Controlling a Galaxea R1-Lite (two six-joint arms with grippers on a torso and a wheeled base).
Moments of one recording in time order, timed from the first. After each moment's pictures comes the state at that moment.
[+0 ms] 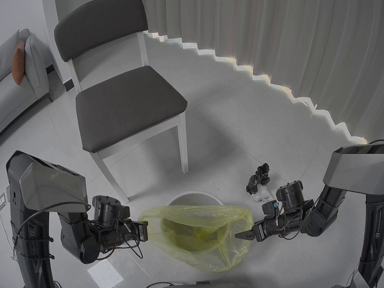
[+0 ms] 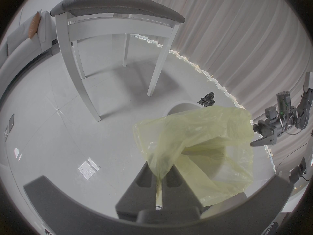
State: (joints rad) left arm -0.37 2.29 -0.37 -1.26 -0.09 -0.25; right arm 0.38 2.30 -0.63 -0.78 0.37 0.06
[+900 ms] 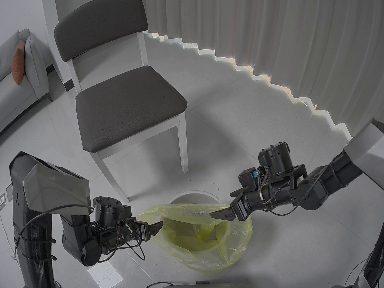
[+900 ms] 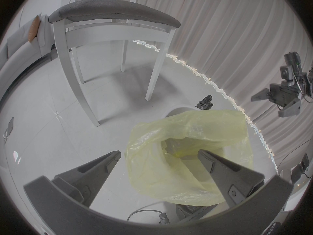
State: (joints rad) left arm -0.39 2.31 -0.36 -1.34 -0.08 -0.24; right arm 0.53 2.09 -0.98 -0.36 0.37 -0.10
